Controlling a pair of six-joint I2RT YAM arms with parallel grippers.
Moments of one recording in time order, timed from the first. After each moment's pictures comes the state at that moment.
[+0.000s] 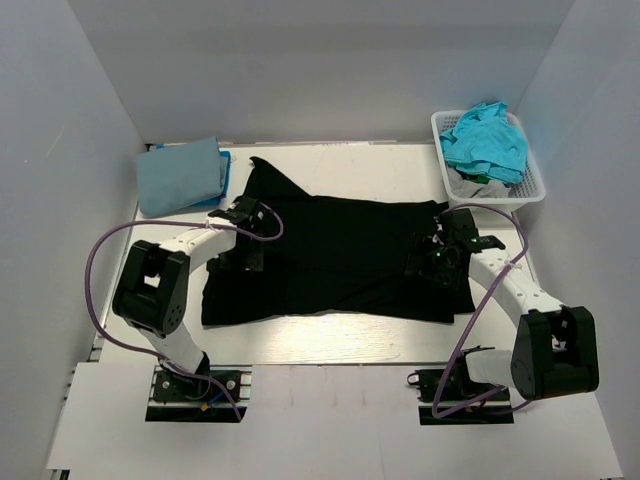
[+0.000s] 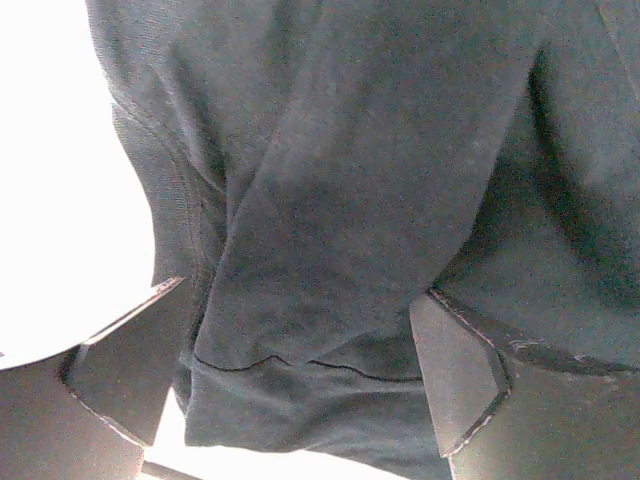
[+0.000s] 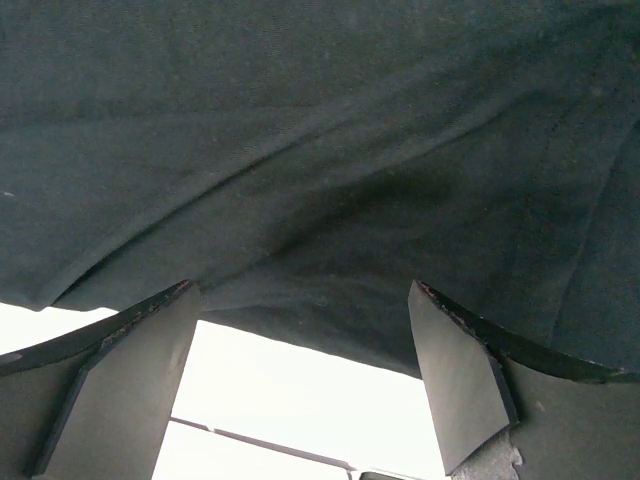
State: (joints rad) left arm -0.37 1.68 1.03 -0.74 -0.35 -0.36; right arm 0.19 1.27 0.76 -0.63 -0.20 0.39
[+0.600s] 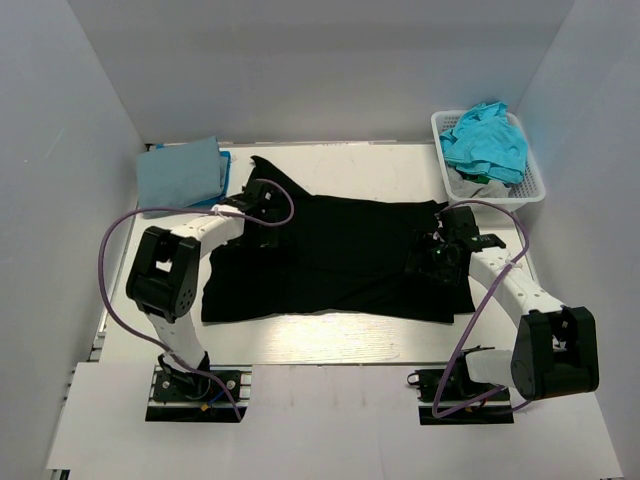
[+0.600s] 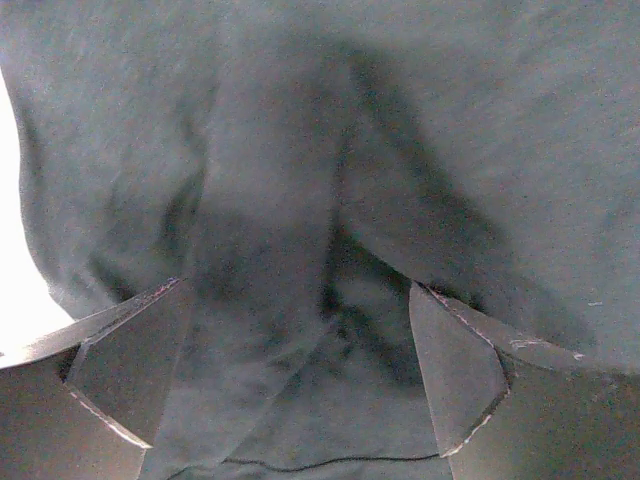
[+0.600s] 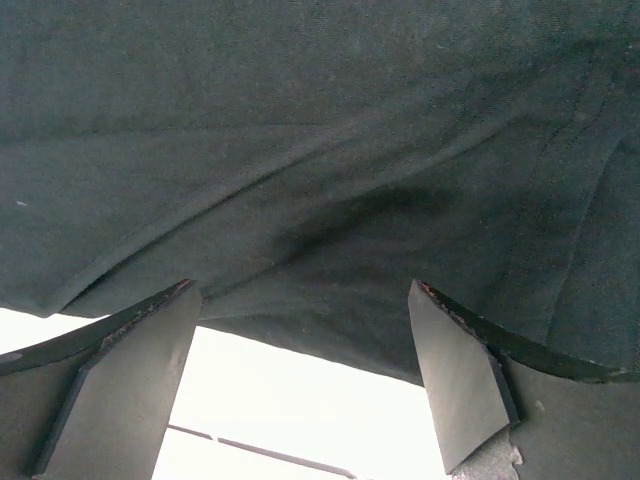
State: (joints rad) left arm -0.36 1.80 1.16 -0.53 -0.27 -0.33; right arm 0.19 1.27 0.78 -0.62 -0.19 0.39
